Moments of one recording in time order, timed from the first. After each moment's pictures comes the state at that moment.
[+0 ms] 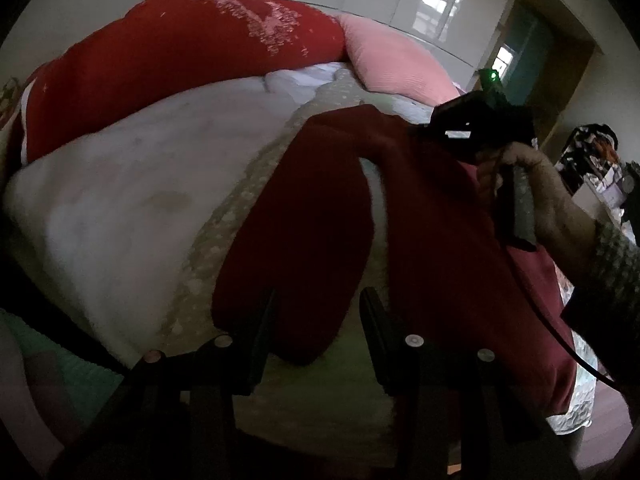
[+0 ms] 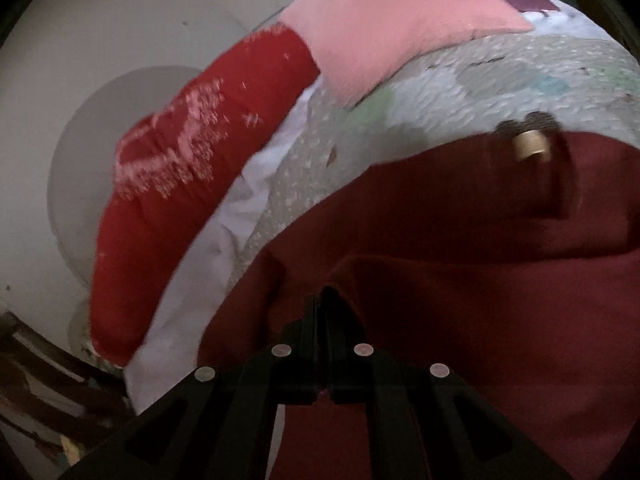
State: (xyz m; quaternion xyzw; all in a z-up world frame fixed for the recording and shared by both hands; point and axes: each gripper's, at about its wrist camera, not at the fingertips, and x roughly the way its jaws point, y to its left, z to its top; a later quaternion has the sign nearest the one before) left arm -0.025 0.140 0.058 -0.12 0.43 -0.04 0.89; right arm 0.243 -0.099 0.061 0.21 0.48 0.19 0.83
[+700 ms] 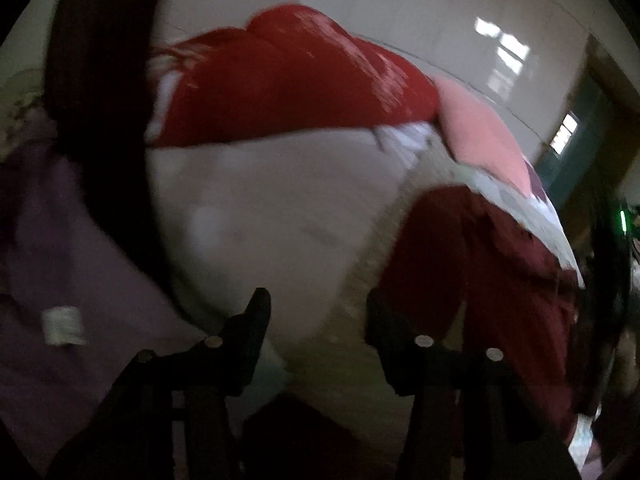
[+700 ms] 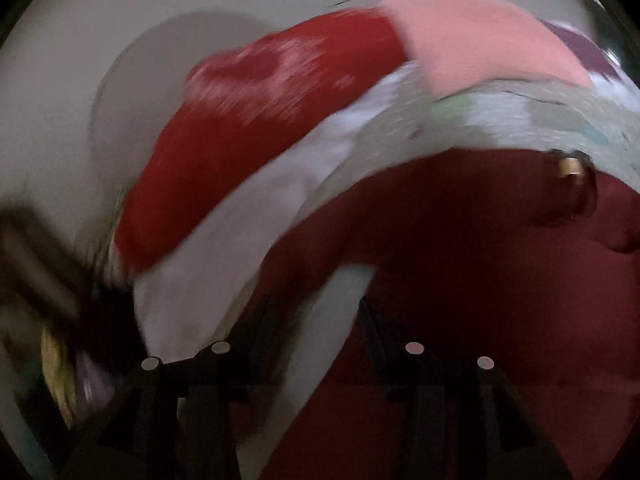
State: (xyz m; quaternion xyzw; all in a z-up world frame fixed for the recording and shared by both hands) left arm -0.079 0.233 0.102 -0.19 0.37 0.12 0.90; right arm 0.124 -0.043 0.103 0.05 0.47 0.34 0.81
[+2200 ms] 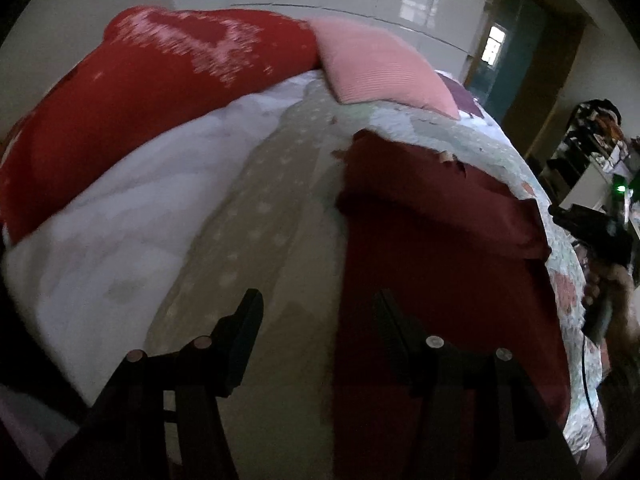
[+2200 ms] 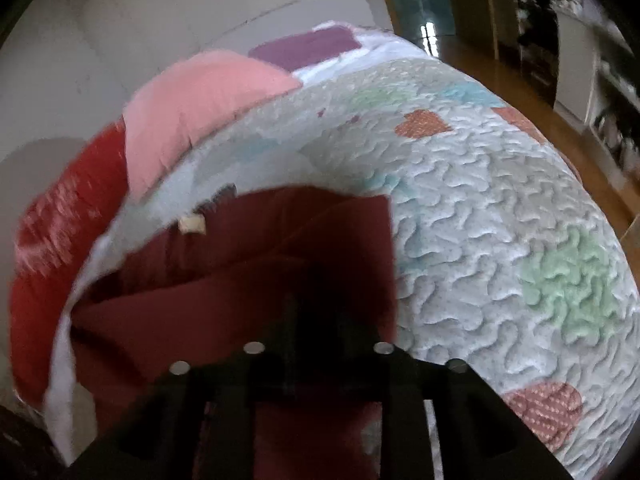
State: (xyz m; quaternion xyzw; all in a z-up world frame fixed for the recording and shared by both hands) left arm 0.053 0.079 0.103 -0.07 0.43 -0.04 0.90; right arm 0.179 -0.335 0.075 0.21 0.40 -0.05 0.89
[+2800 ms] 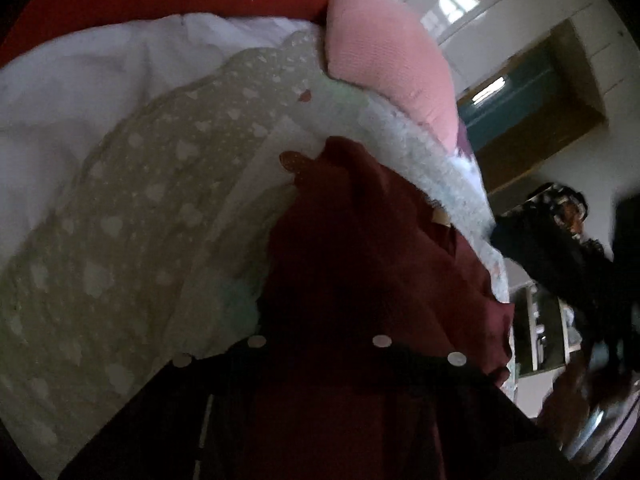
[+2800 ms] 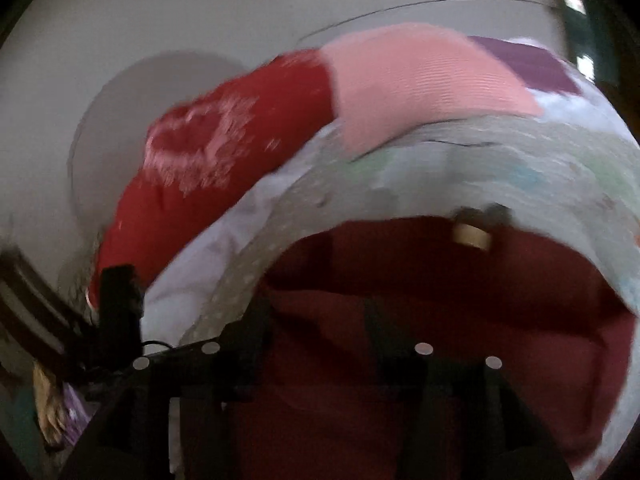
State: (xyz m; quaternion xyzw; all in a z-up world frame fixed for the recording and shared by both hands) left arm 0.208 0.075 0.022 -0.28 0.47 -0.12 0.83; right arm 0.243 -0.131 0.122 0.09 0.44 0.27 0.85
